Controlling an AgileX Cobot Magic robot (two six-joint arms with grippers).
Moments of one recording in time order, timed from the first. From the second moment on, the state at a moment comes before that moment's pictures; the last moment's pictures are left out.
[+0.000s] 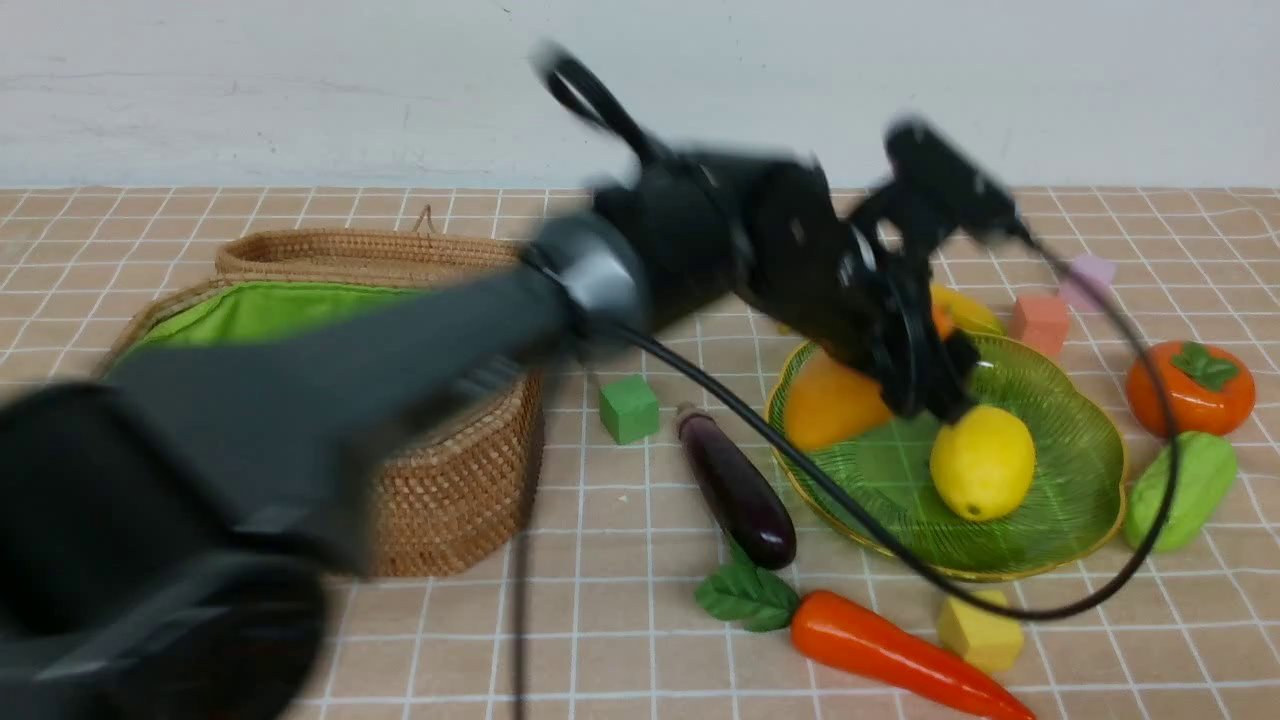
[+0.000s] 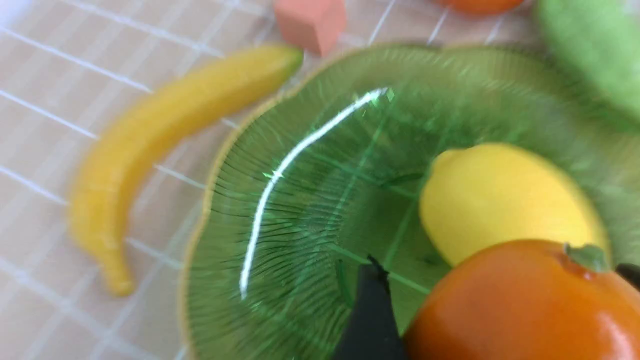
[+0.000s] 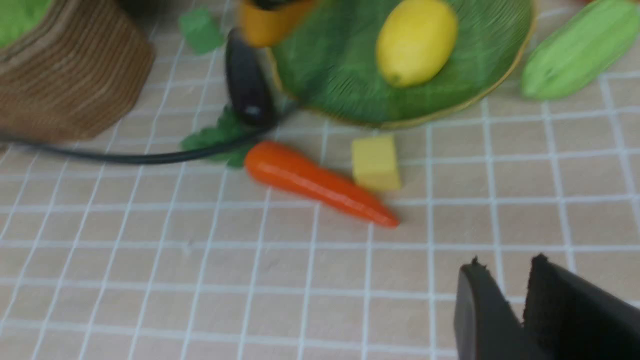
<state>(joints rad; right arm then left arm) 0.33 0.32 -0.61 0.06 0.98 0.26 -0.74 2.30 -2.05 -0.25 0.53 0.54</state>
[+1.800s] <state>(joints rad) 0.33 0.32 -0.61 0.13 1.06 0.11 -0.71 2.18 -1.70 0.16 0.65 1.18</state>
